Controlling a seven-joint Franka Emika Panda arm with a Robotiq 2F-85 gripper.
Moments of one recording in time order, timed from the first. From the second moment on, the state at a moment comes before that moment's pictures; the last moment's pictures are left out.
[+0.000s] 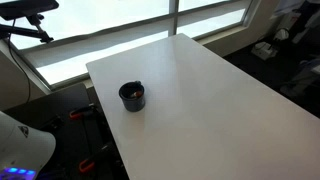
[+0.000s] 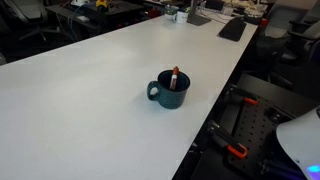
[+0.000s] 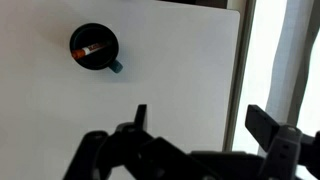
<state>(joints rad) 0.14 -0.34 0.02 -2.24 0.29 1.84 0.01</state>
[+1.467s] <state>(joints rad) -0.01 -0.31 -0.03 -2.51 0.15 2.02 0.00</state>
